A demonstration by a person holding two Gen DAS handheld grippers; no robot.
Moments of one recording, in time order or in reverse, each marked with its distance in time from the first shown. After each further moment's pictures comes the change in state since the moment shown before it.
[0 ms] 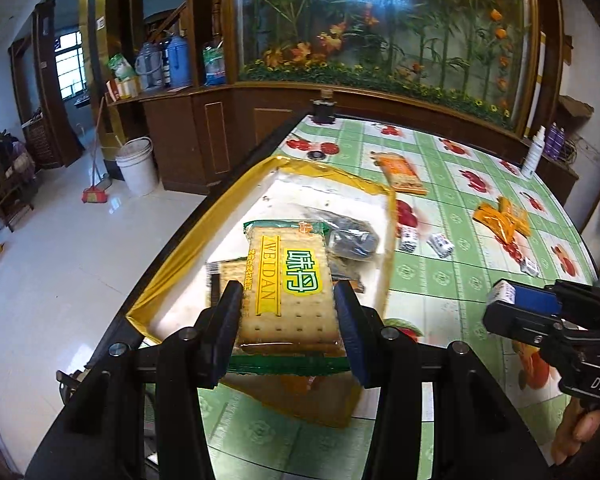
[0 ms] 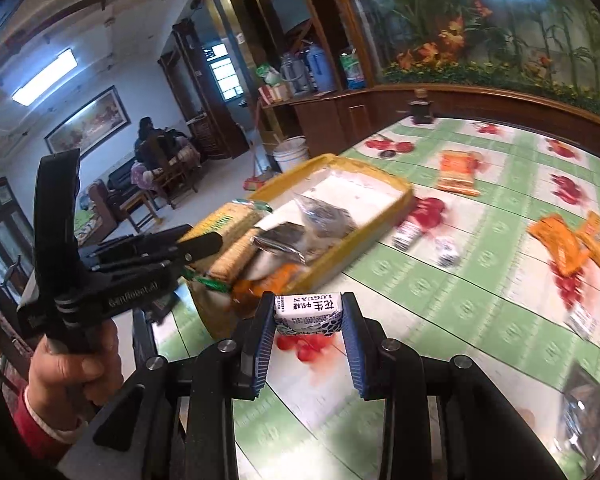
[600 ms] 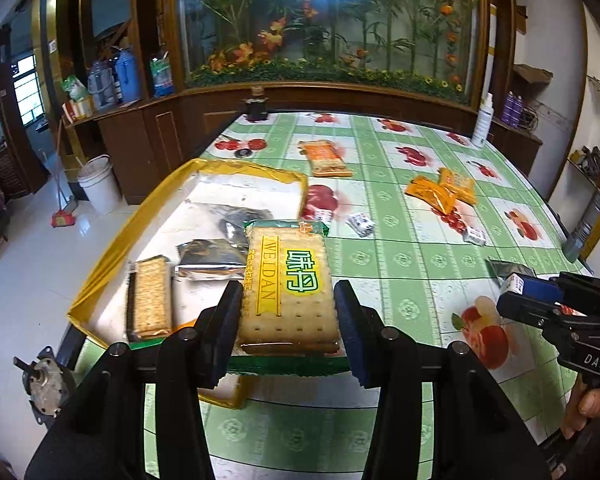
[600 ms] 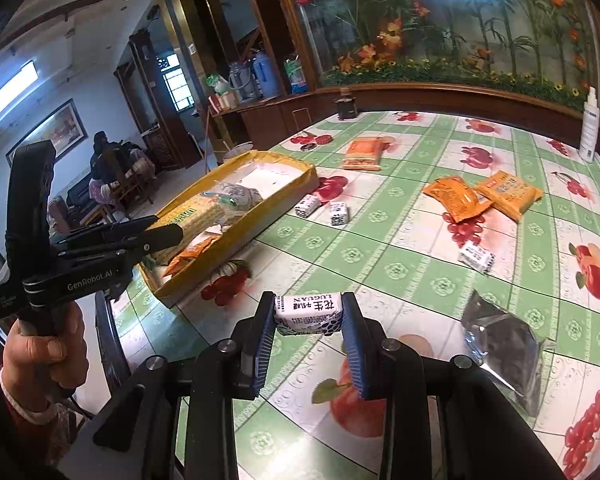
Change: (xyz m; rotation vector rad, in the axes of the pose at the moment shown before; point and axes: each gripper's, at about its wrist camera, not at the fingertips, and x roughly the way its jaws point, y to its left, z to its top) left arm -0.020 -0.073 -0.009 0.129 0.009 -0.105; right arm -0.084 -0.055 -0.056 0.079 -0.028 -0.185
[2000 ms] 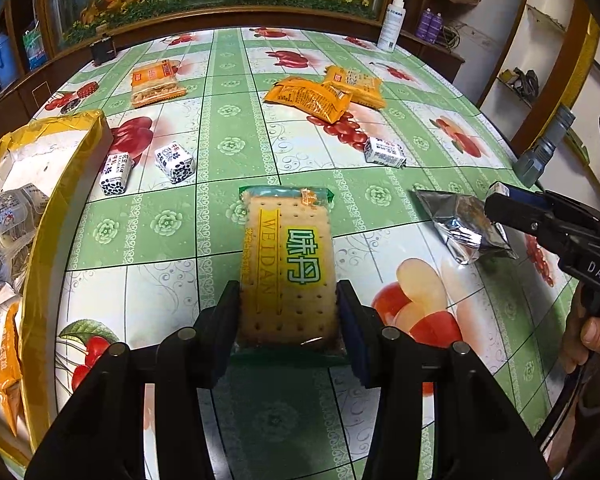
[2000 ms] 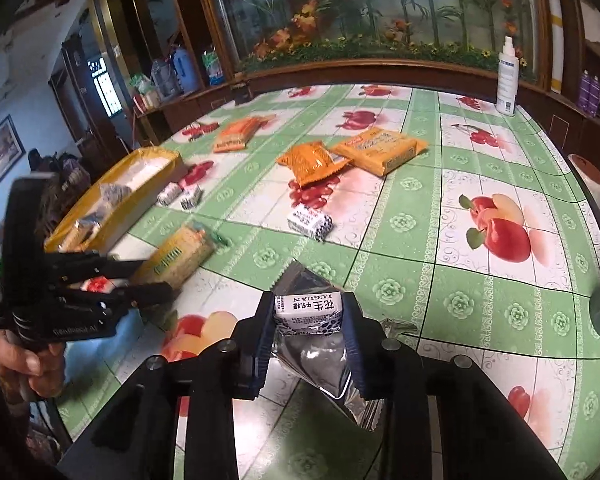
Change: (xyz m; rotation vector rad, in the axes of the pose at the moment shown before) left arm 0.092 -0.111 -0.009 0.183 0.270 -0.336; right arm -0.021 -0.120 -0.022 0.140 0.024 -0.222
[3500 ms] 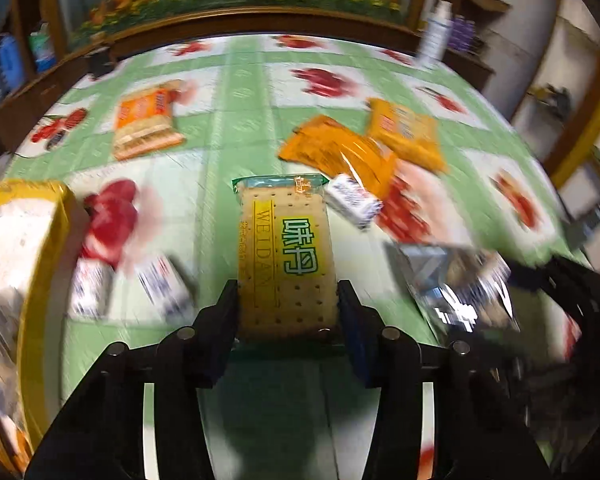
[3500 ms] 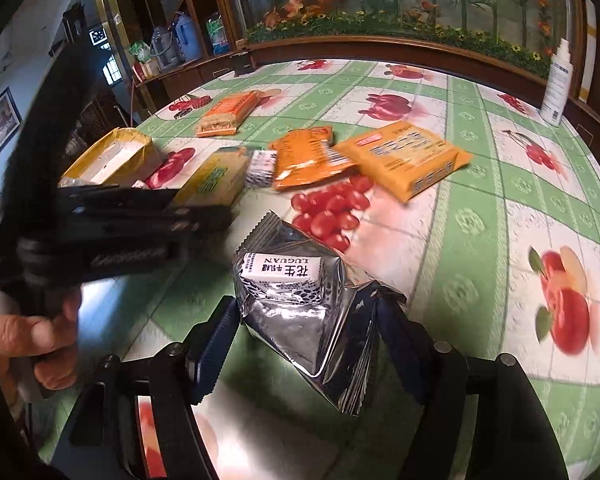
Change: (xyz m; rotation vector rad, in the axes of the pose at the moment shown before) left arm 0.051 0.005 0.066 -0.020 0.012 0.038; right arm 0.085 0.007 0.036 -0.073 0.129 -0.020
